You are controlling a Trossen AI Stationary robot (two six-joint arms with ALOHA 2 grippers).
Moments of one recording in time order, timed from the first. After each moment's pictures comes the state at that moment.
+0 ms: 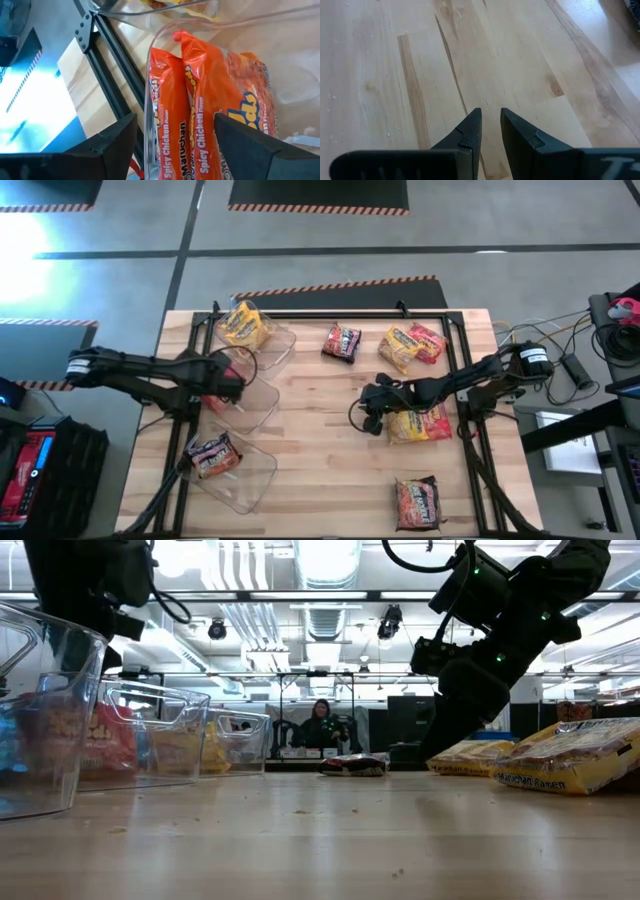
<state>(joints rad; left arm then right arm) -0.01 1.08 0.77 -1.43 -0.60 -0.94 0.06 1.53 0.62 0.07 0.18 0.30</state>
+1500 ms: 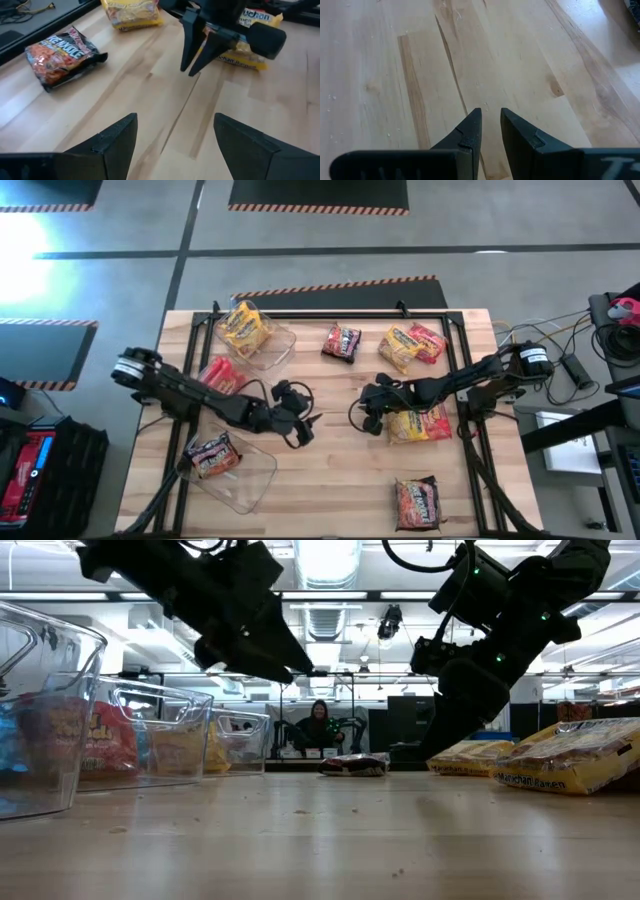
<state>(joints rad) -0.28 1.58 0.84 0.09 -0.62 -0.45 0.06 1.53 0.62 0.07 0.18 0.30</state>
